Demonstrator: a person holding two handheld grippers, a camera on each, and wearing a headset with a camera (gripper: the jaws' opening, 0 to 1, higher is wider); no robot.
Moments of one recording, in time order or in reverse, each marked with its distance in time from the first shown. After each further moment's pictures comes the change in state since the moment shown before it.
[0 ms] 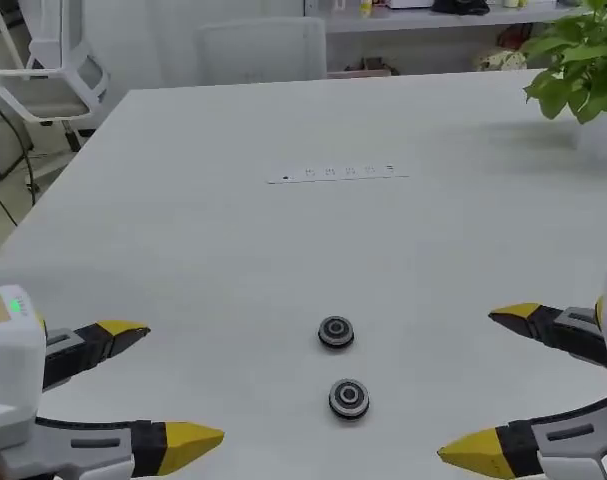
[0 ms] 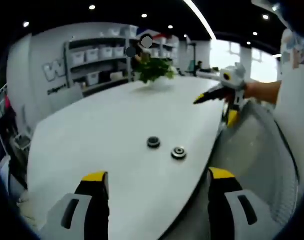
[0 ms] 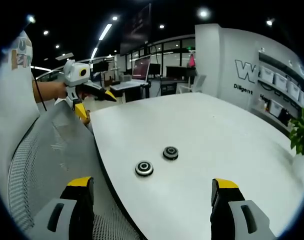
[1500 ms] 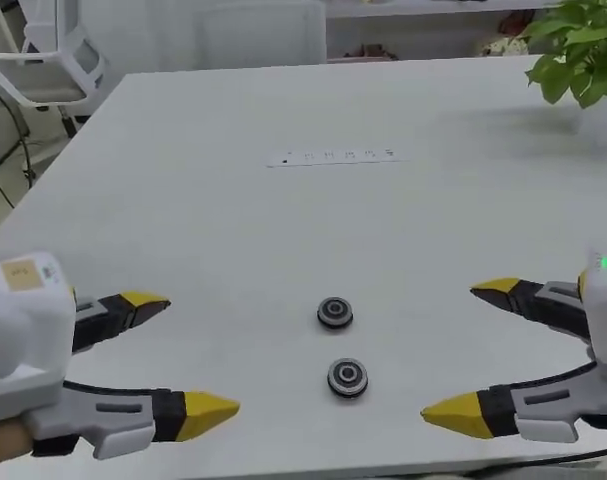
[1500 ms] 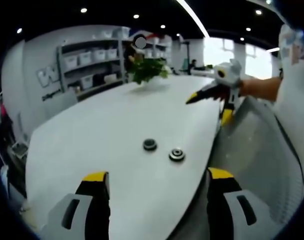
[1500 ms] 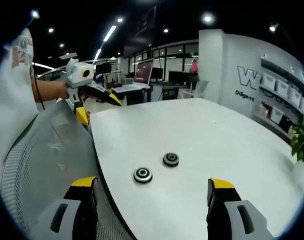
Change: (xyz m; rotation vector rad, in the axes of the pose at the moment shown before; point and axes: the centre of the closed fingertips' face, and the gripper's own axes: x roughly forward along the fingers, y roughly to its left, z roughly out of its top) left arm 0.015 -0.005 0.003 0.054 -0.003 -0.030; right arm 0.014 0.000 0.008 -0.035 -0.043 0.003
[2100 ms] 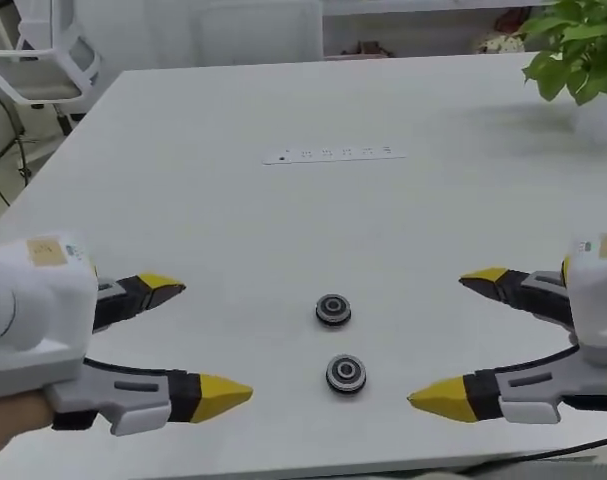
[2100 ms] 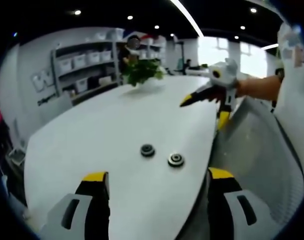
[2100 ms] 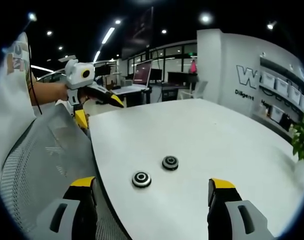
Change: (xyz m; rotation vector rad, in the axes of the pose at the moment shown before) left arm 0.014 0.000 0.013 0.039 -0.004 -0.039; right arm 0.008 -0.007 0.005 0.010 -0.009 0.002
